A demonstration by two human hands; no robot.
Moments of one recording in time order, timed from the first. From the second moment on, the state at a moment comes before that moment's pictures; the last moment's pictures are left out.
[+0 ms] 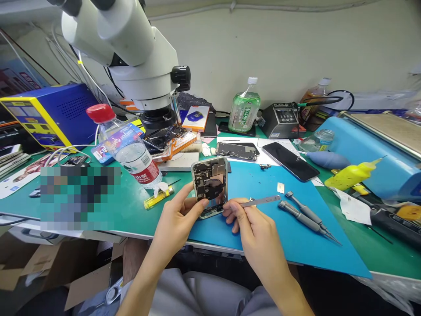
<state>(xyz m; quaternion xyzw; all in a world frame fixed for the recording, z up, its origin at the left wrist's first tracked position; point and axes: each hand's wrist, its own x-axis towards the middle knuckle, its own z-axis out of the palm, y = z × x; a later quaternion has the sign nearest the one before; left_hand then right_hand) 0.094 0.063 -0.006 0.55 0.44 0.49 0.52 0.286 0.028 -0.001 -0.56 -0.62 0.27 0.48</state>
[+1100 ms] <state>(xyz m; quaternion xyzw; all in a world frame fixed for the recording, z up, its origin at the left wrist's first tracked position) 0.095 0.066 -0.001 0.56 0.51 0.46 0.47 0.299 0.029 0.000 -0.55 -0.46 0.37 0.59</state>
